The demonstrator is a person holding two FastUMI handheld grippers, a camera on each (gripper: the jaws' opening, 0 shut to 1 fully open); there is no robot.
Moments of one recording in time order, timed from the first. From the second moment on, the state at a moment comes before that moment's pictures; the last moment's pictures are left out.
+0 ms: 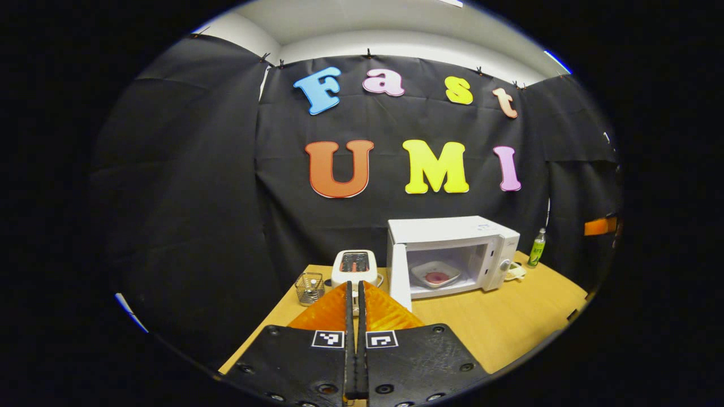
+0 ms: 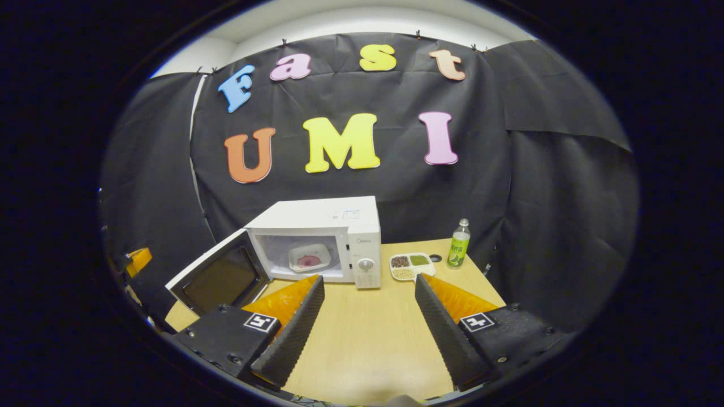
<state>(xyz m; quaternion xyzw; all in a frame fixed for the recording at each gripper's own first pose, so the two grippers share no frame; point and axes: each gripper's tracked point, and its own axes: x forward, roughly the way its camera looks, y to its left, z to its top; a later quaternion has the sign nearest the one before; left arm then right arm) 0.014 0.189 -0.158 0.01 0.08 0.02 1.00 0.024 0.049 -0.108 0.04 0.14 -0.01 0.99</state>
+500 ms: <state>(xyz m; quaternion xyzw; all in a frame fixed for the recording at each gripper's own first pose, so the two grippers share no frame) 0.023 0.206 -0.283 0.01 0.18 0.01 0.98 0.000 0.043 -0.114 0.07 0.17 -0.03 0.98</state>
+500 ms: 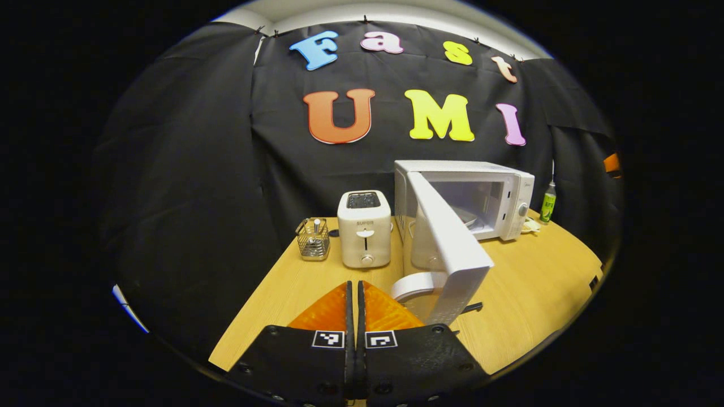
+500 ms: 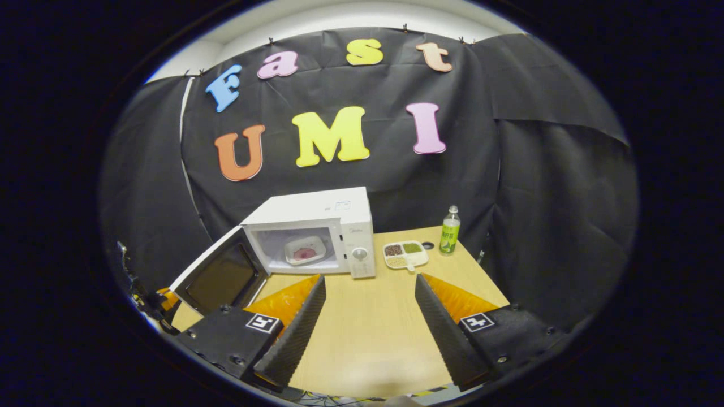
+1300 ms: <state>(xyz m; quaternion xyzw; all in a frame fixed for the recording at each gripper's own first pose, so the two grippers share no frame) 0.041 0.122 -0.288 -0.01 0.16 -0.07 0.98 -0.003 0.048 -0.104 0.07 0.18 -0.03 0.98</state>
